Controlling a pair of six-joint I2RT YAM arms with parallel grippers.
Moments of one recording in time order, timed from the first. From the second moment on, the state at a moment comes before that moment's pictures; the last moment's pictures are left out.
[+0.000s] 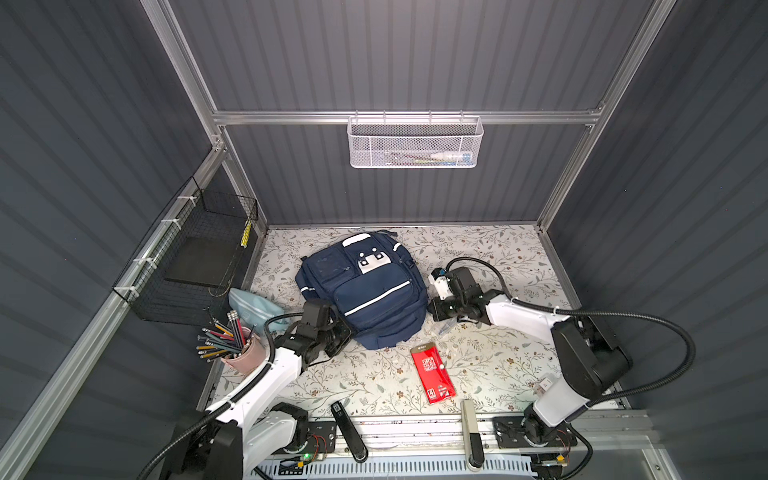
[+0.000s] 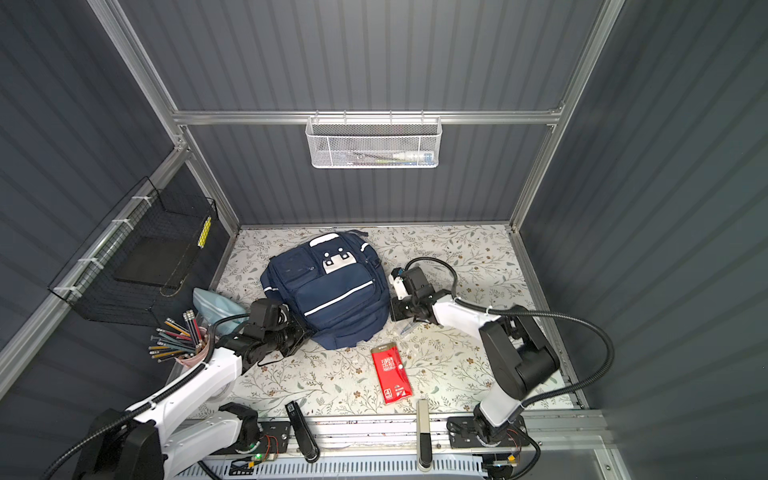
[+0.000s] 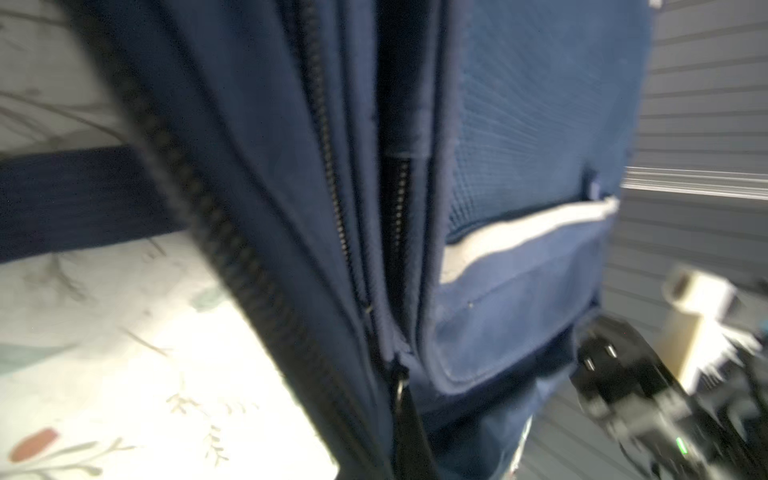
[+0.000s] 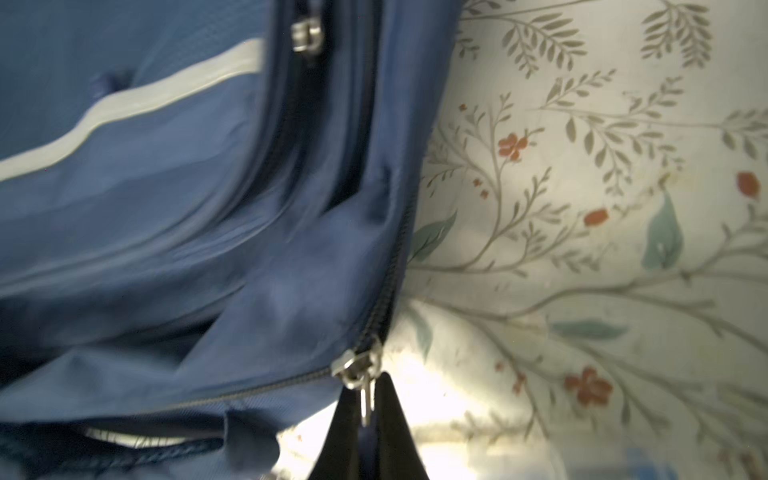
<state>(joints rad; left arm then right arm) -0.32 1.12 0.54 -0.31 0.32 -1.03 0.59 1.58 0.87 -0.19 -0.19 0.26</state>
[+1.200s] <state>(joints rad) -0.47 1.28 0.65 -0.21 0.23 -1.07 0.97 1.73 1.01 -0.11 -0.09 0.42</state>
